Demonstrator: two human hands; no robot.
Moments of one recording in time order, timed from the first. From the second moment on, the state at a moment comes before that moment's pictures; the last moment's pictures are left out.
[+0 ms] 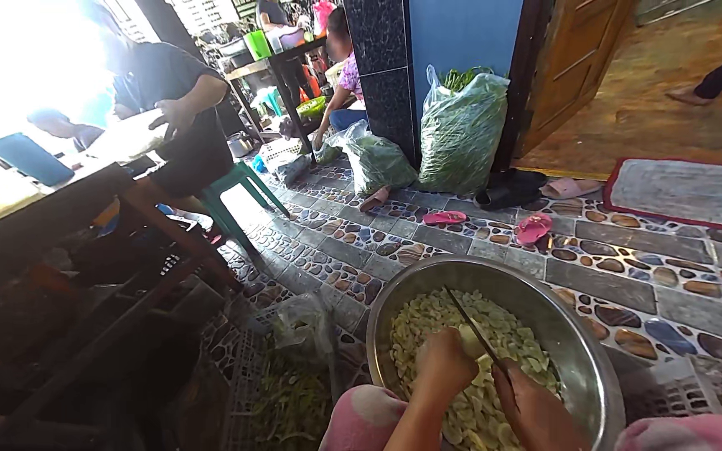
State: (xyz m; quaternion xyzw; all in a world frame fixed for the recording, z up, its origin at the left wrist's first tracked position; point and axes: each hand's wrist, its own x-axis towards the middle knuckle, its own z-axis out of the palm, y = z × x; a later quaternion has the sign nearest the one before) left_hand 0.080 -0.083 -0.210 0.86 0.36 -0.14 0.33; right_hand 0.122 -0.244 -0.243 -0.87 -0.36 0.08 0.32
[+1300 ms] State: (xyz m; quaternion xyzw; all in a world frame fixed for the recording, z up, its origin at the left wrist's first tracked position) left_hand 0.078 -0.092 -0.229 0.88 0.20 -0.19 0.38; right_hand 0.162 -0.246 -0.257 -0.71 -0.15 0.34 0.60
